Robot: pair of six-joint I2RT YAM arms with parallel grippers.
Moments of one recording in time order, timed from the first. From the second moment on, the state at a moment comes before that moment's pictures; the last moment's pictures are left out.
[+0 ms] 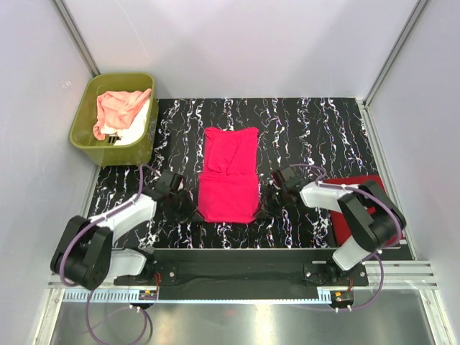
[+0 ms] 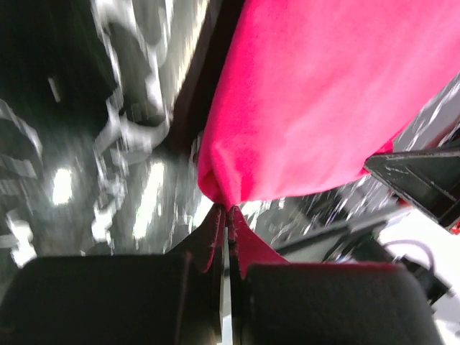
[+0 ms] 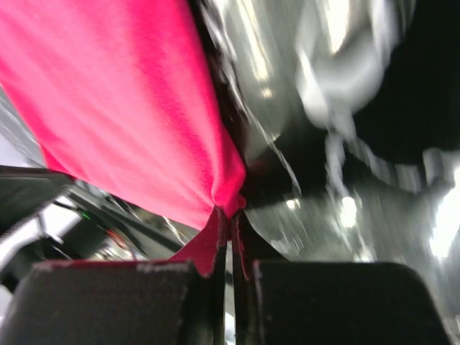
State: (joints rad) left arm -0.39 1.28 0.56 -0.40 0.36 -0.95; right arm 0.56 1.62 0.70 -0.15 -0.41 0.98
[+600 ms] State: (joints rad) left arm -0.57 0.99 0.63 -0.64 0.28 -1.01; right arm 0.62 1.33 0.70 -0.50 -0.38 0.95
